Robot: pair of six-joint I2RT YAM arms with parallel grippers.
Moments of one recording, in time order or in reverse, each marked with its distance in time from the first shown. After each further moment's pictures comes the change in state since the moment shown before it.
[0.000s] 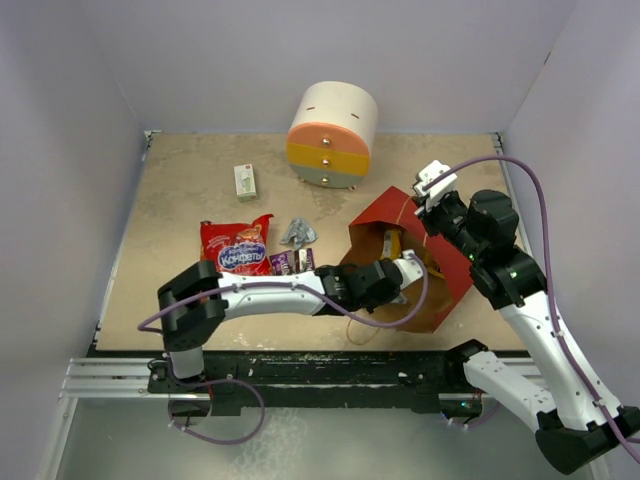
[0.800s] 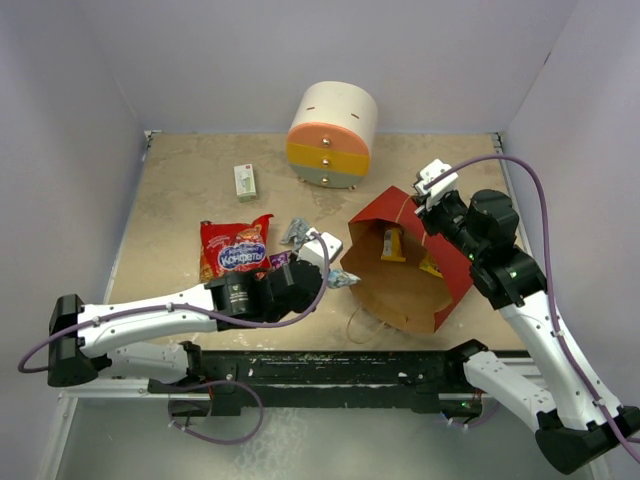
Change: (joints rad) left arm -0.008 -0.675 -0.323 -0.263 -0.228 -0.388; right arm 0.000 0.001 0.000 0.008 -0.001 0.018
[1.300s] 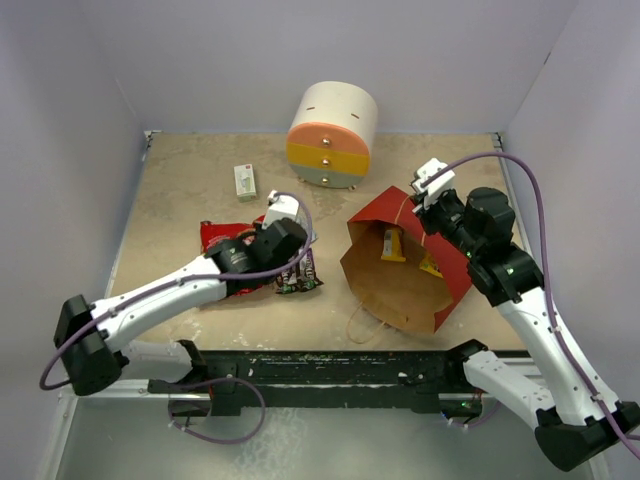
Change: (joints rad) left arm 0.298 0.048 0.023 -0.162 -0.137 -0.060; right arm 0.000 0.019 0.000 0.000 0.000 0.000
